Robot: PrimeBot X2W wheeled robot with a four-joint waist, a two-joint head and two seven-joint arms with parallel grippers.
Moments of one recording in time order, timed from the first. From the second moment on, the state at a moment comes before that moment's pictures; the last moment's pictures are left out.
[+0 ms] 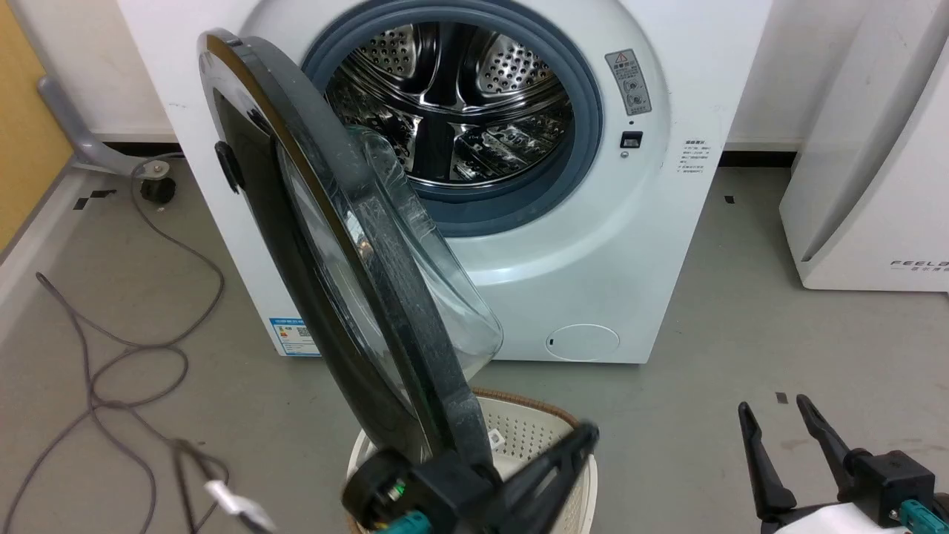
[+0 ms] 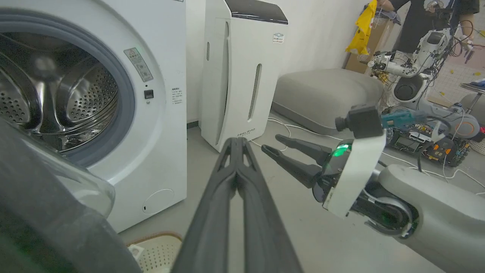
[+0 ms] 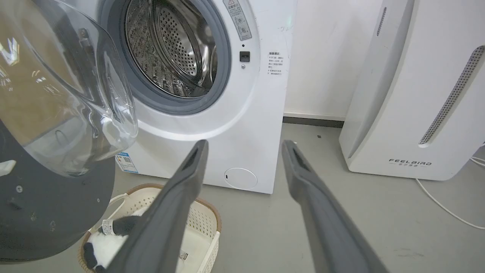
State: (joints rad) left arm 0.00 0.14 -0.59 -0.45 -0.32 -0.07 0.26; right arm 0.10 -0.05 -0.07 0.00 0.06 0.13 -0.08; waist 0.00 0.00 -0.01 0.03
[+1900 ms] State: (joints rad) left arm 0.25 0.23 -0.30 -0.44 -0.30 0.29 0.12; right arm 0.12 -0.05 -0.08 0.00 0.07 0.13 -0.07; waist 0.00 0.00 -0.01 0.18
